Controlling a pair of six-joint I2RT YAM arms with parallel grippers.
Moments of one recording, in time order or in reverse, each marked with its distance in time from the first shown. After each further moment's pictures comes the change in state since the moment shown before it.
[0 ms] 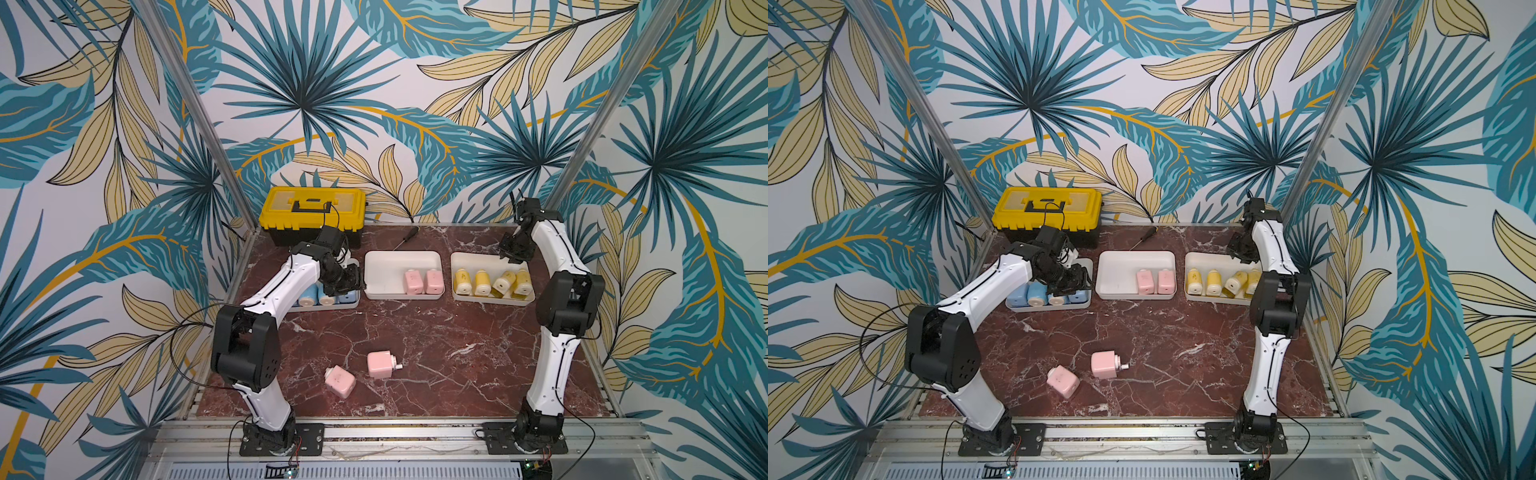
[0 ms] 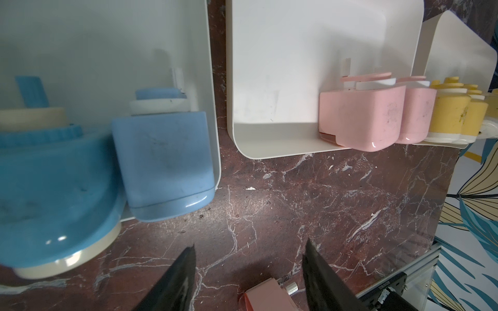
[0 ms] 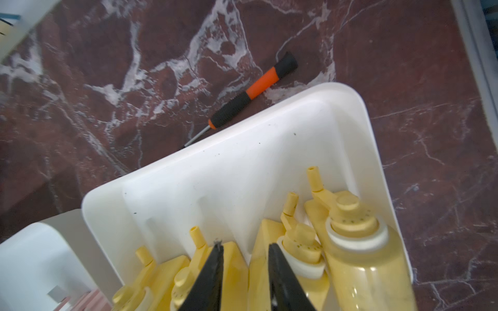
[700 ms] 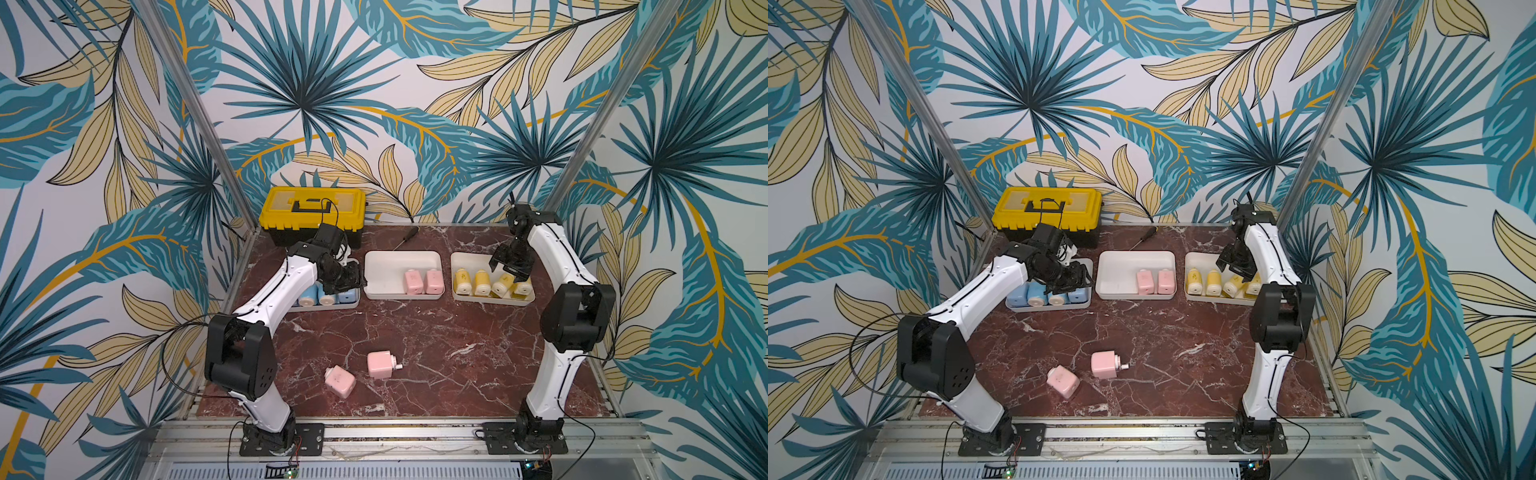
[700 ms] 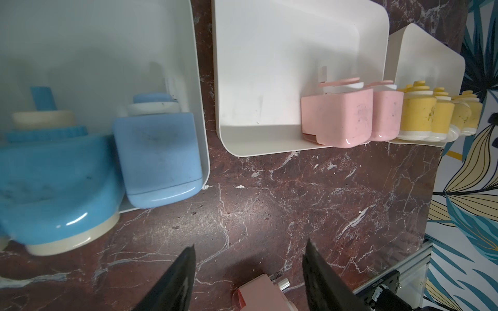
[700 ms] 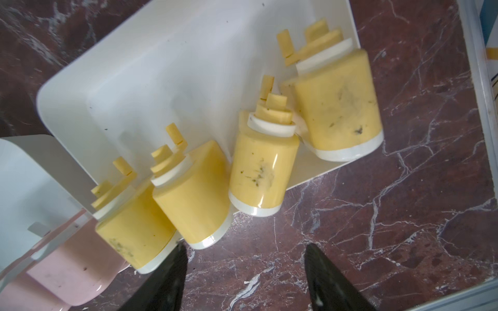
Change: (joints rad) left arm -0.010 -0.063 -0.002 0.003 0.000 -0.011; right arm 0.091 -0.175 -0.203 -0.196 0.068 0.150
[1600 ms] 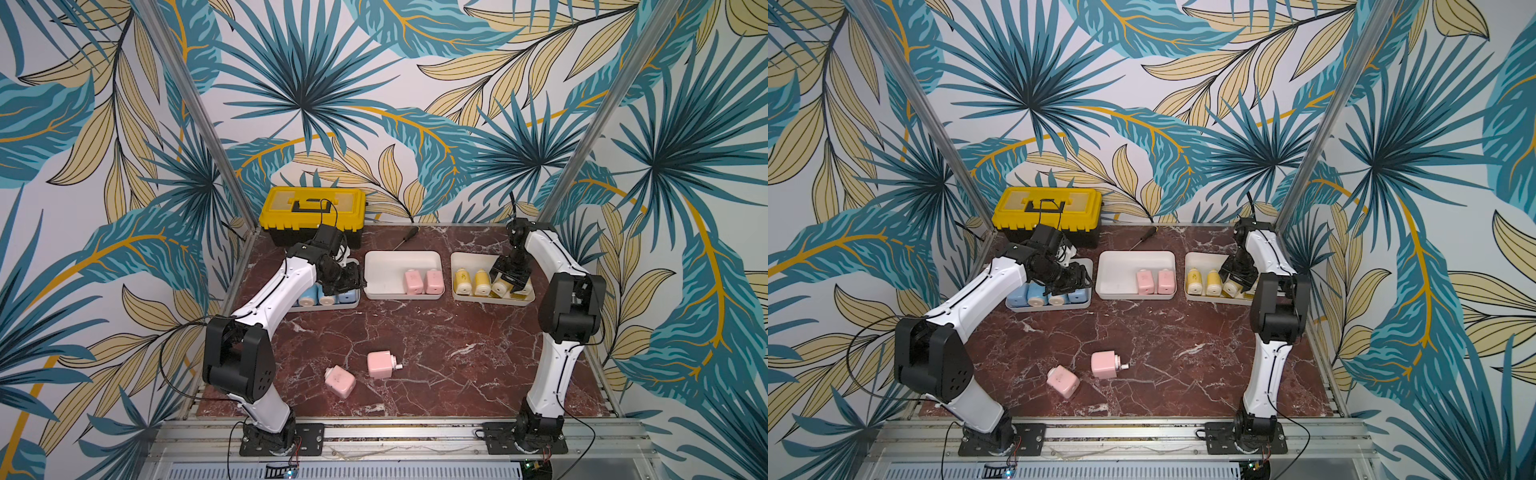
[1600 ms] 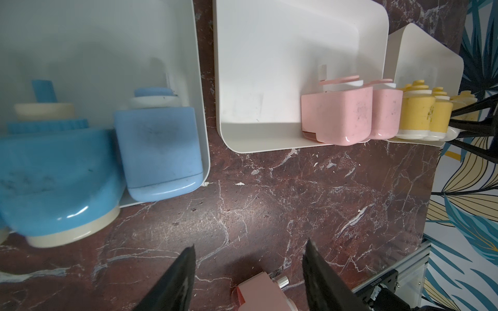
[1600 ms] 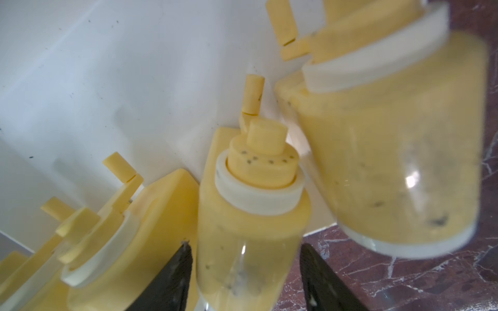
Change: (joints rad) left arm -0.001 -0.011 -0.014 0.000 0.000 -0.008; right arm -0.058 0.108 -0.059 0.088 -0.055 -0.029
